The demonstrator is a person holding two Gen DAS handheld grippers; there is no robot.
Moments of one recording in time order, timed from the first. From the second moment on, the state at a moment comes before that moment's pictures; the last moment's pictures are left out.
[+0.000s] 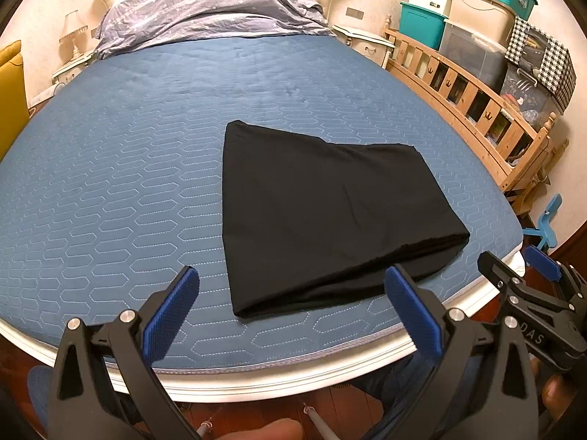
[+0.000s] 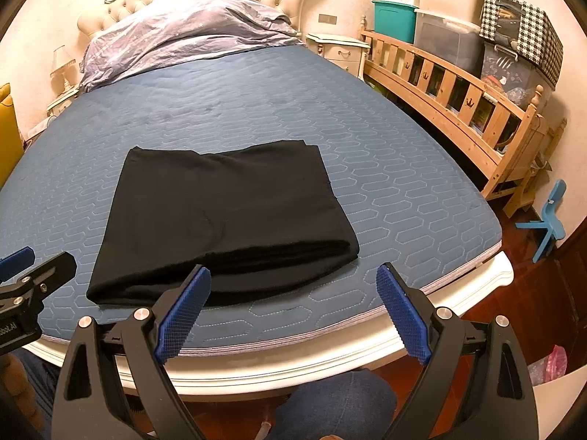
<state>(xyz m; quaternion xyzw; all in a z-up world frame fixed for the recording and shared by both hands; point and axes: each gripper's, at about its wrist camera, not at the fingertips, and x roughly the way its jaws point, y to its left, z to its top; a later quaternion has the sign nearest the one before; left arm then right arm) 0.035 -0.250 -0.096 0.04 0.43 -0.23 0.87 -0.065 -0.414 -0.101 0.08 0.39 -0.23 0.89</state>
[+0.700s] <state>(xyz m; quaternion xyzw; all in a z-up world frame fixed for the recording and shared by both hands) 0.035 -0.253 -0.094 0.05 0.43 -0.23 0.87 -0.065 -0.415 -0.097 0.09 0.38 -0.22 0.89</state>
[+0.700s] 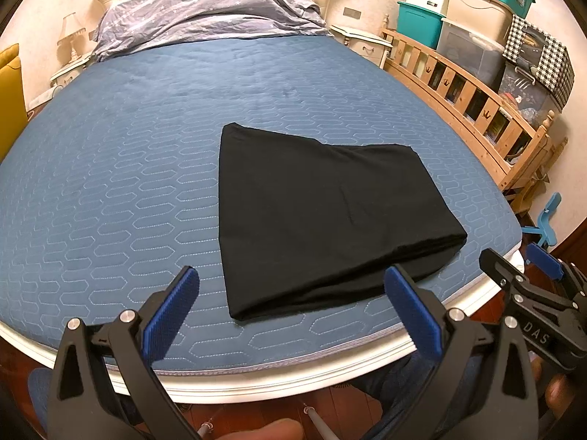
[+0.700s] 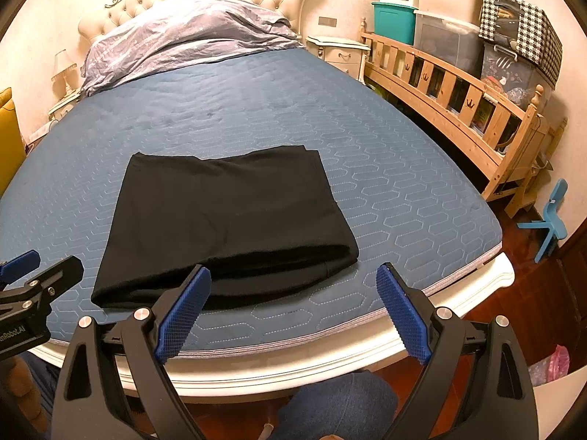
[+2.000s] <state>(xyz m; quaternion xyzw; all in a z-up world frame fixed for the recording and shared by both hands) 0.051 -0.260 -0.095 0.04 0.43 -0.26 0.86 -0.064 -0.415 -0.091 0.10 0.38 -0.22 0.89</state>
